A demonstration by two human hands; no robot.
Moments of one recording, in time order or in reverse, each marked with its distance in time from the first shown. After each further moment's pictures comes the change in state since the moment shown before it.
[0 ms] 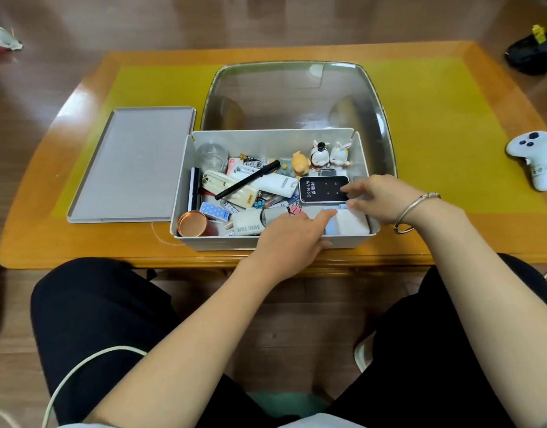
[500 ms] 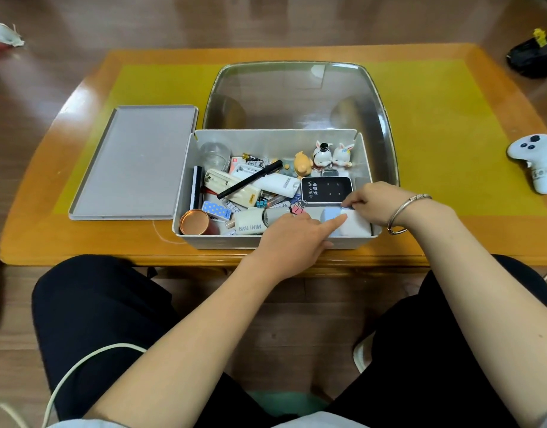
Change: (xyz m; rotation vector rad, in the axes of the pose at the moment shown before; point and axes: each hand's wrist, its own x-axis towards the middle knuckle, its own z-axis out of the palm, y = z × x) left_hand 0.001 -0.002 0.003 0.041 0.053 0.097; right_hand 0.005 -0.009 0.004 -0.127 -0.113 0.041
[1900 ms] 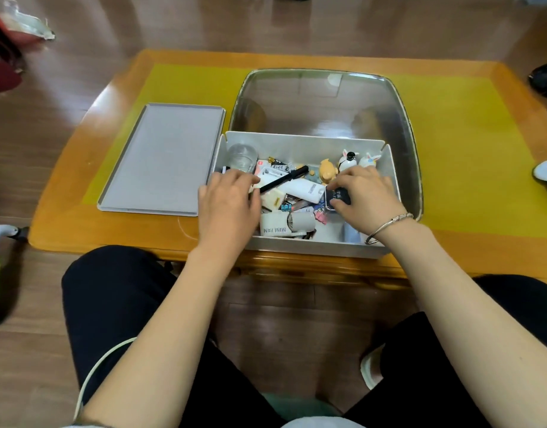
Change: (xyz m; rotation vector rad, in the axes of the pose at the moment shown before) left_hand -0.055 -0.077 -0.065 -0.007 0.312 -0.677; right_hand 0.007 -0.067 0.003 -0.004 0.452 -0.087
